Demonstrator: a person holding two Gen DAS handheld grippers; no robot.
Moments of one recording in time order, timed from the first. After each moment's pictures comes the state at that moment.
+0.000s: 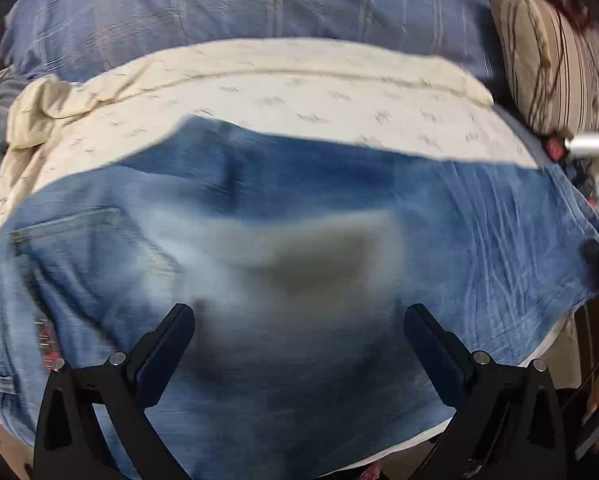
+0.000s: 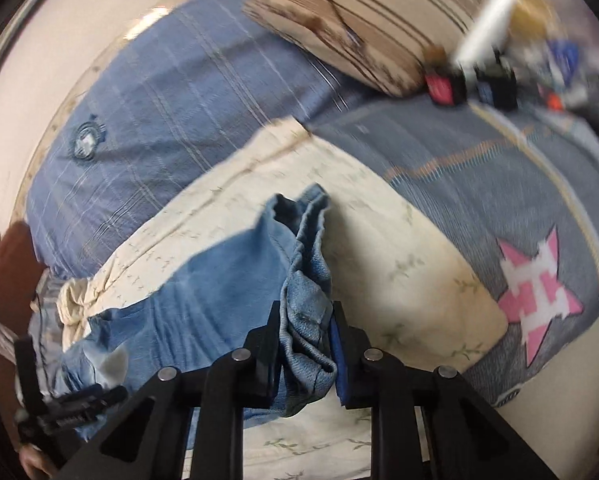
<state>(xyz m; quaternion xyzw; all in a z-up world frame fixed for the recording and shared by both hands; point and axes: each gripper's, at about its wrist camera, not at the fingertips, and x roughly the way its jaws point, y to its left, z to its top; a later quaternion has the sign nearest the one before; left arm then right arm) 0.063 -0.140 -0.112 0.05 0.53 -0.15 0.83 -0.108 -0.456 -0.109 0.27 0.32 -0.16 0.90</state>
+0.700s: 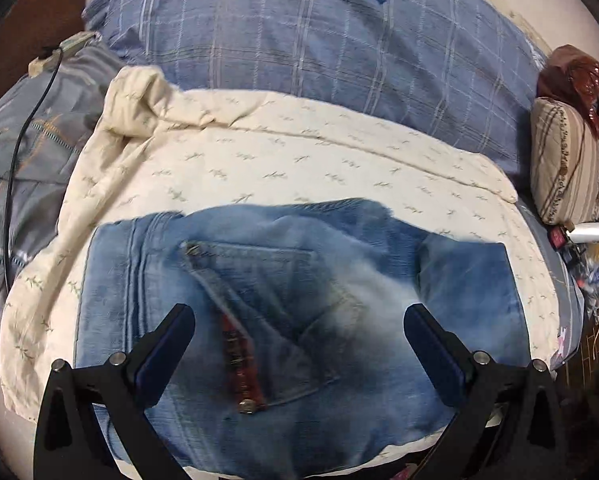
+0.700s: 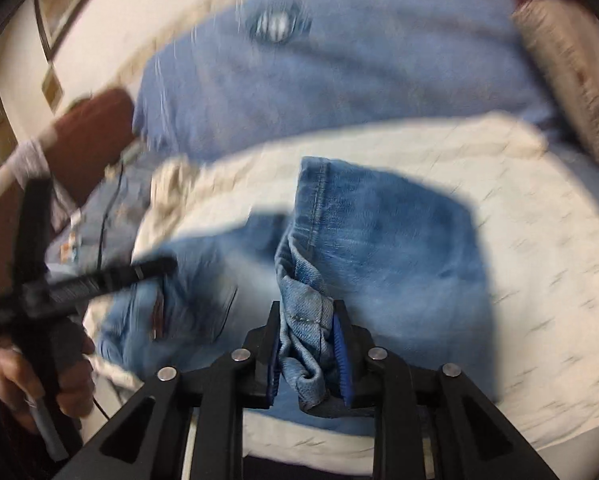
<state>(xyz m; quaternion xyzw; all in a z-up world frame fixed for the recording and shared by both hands) 0.071 -0.016 -0.067 -0.04 0.48 -0.11 0.87 -0.015 -0.216 -0.116 0.15 0.43 0.07 0.89</state>
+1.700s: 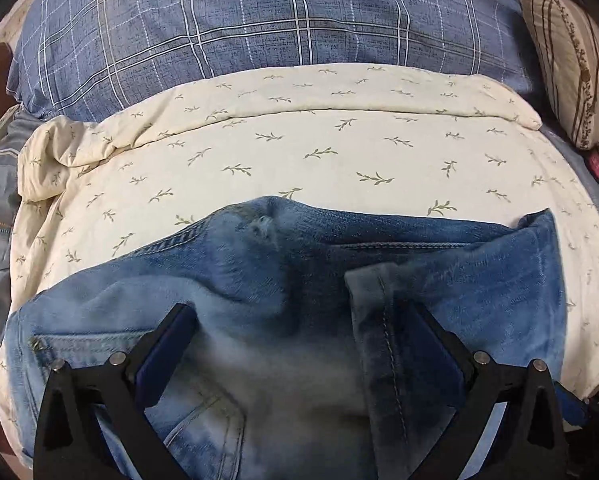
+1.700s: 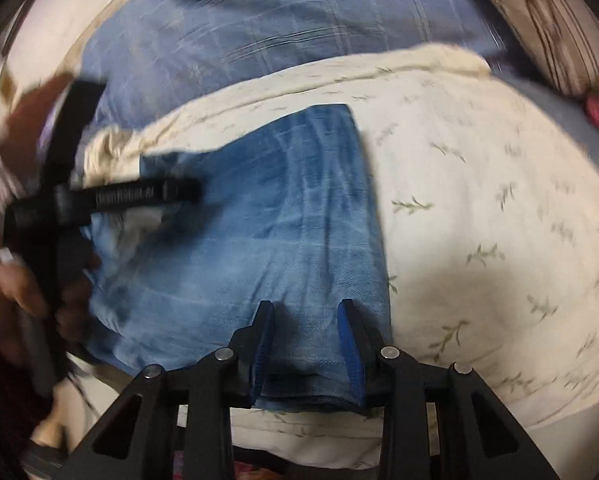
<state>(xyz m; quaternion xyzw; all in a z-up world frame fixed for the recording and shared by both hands) 0.123 -0.145 -0.119 0.10 0.50 -0.11 0.85 -0.039 -0.290 -0.168 0.12 0.45 -0.03 0.89</state>
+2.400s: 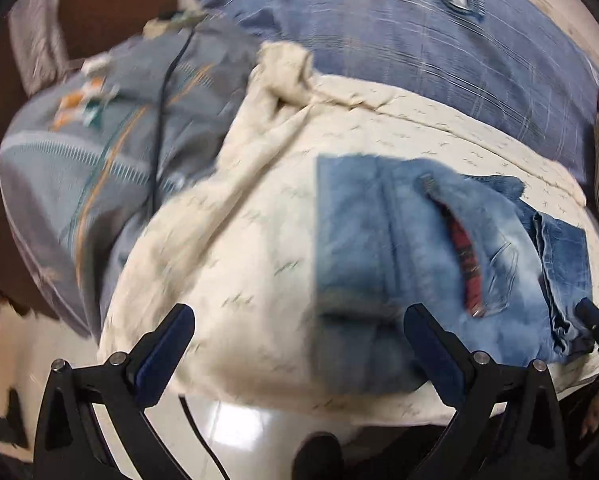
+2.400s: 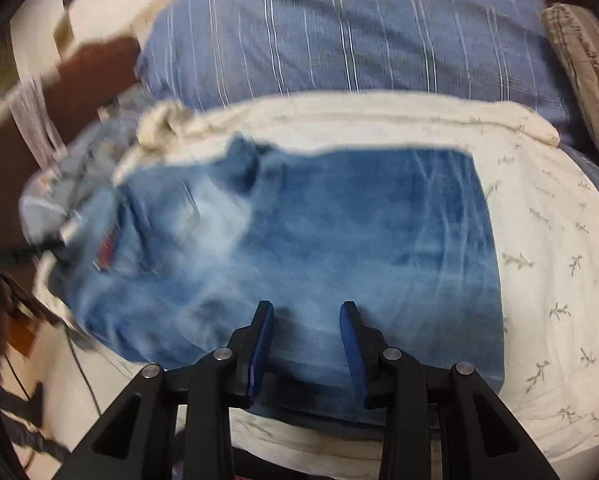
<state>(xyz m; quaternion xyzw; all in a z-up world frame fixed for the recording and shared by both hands) 0.008 0.125 -0.094 -0.04 0.48 0.02 0.88 -0.023 -0.225 -0.145 0.08 0.38 0.05 0.92</state>
